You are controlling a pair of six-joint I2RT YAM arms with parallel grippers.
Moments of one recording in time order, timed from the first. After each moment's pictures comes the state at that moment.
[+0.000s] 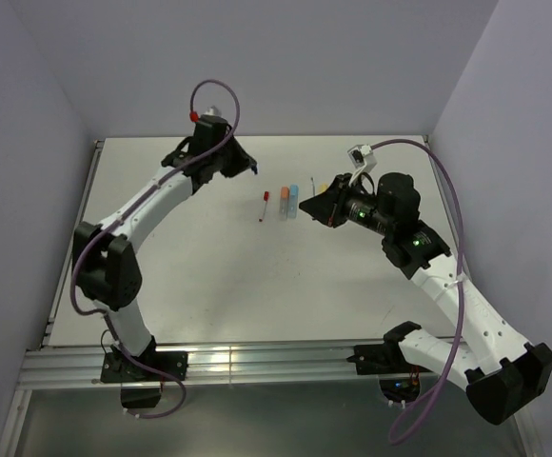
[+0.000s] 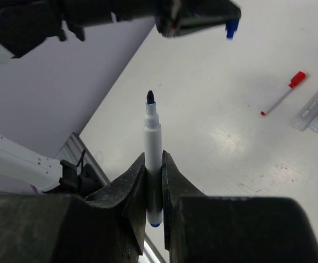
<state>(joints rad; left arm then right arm) -0.47 1.81 1.60 -0.42 -0.01 -0.92 0.44 0.97 0.96 -0.18 -0.44 0.53</state>
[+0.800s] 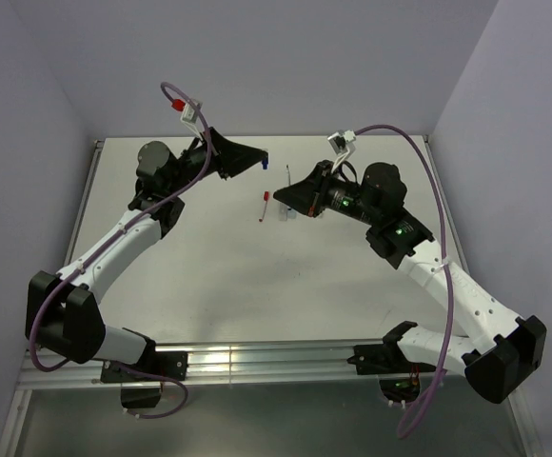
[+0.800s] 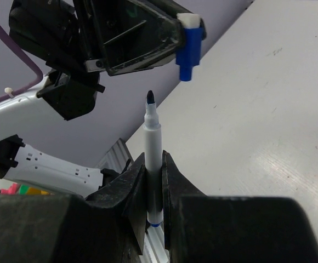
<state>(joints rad) -0.42 1.41 1.13 0.59 0.69 -0.95 0.55 1.09 1.04 0.04 -0.50 0.65</state>
